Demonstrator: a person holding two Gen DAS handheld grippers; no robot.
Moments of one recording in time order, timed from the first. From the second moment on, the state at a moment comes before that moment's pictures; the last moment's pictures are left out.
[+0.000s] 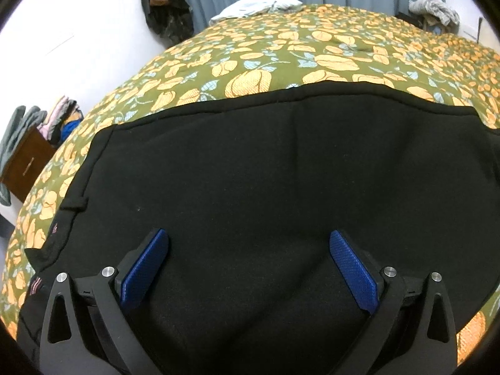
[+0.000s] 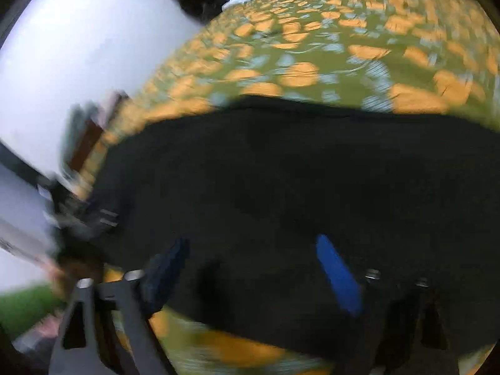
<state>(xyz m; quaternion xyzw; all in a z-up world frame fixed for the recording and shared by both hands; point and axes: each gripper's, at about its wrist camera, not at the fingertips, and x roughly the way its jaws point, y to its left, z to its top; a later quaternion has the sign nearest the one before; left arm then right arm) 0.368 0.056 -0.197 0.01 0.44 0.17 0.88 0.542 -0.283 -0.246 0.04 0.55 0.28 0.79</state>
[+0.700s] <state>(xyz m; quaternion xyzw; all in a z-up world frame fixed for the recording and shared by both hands) 0.358 0.035 -0.160 0.04 0.46 0.16 0.87 0.303 -0.508 -0.106 0.16 0.40 -0.03 0.90</state>
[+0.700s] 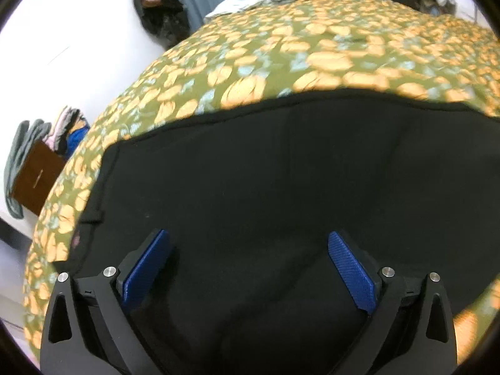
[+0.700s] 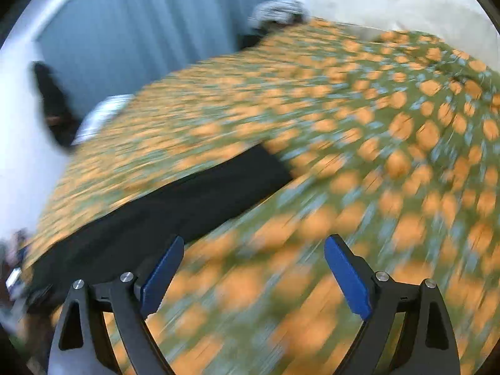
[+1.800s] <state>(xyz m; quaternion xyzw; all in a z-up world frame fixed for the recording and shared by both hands) 0.156 -0.032 -0.180 0.03 0.49 0.04 0.87 0.182 -0.318 -0.224 0.14 0.51 0.06 0.85</state>
